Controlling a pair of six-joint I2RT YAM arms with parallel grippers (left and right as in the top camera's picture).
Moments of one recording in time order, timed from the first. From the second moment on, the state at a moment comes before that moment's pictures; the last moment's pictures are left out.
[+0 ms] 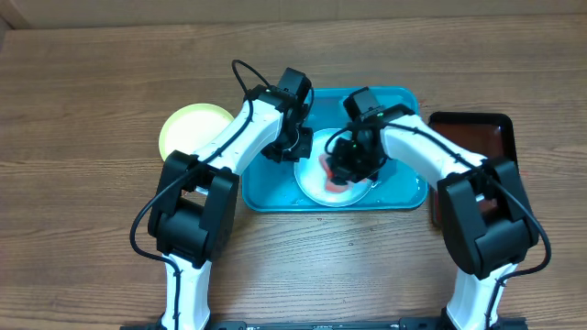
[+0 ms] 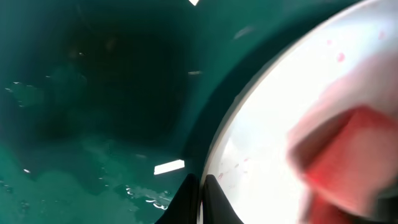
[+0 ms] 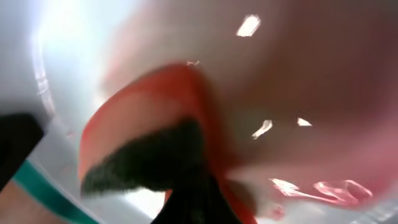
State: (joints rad) left arm -0.43 2.14 1.61 -0.91 0.15 -0.29; right arm 0.39 2.01 1.35 -0.82 -0.33 0.68
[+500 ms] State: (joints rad) left arm -0.40 2.14 1.61 -0.88 0.15 -0.34; right arm 0.36 2.02 1.43 -0.80 -0.09 0.63
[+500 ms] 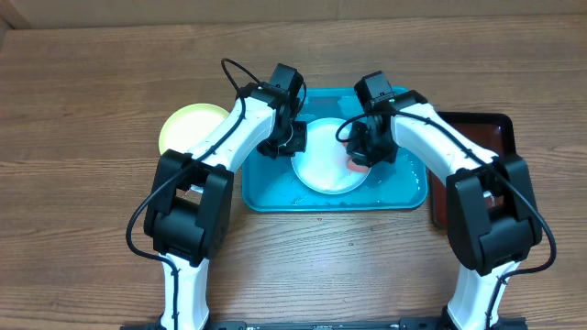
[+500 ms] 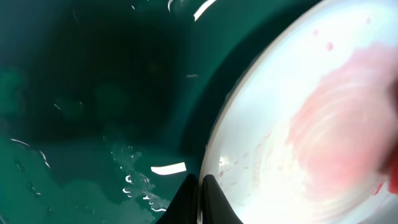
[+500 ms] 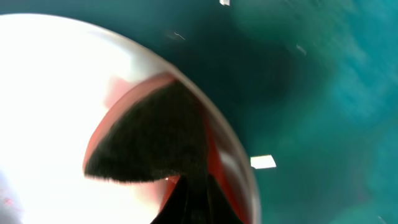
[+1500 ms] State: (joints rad) left arm -0.38 2.14 1.61 -0.88 0.20 -0.35; right arm 0.42 2.05 1.43 -0.77 -0.17 0.62
